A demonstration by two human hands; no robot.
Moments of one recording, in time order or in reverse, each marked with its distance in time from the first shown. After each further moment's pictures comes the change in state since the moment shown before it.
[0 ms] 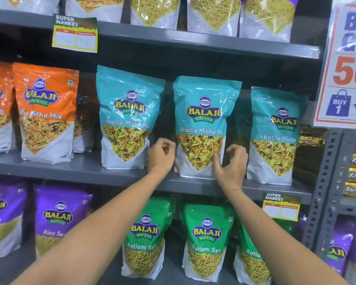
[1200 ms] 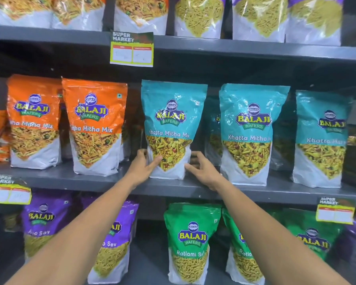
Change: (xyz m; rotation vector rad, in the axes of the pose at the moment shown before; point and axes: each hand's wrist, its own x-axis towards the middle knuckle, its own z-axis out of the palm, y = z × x) left_hand 0.067 -0.104 -0.179 0.119 -0.390 -0.120; right_hand -0.038 -0.113 0.148 0.366 -0.860 0.365
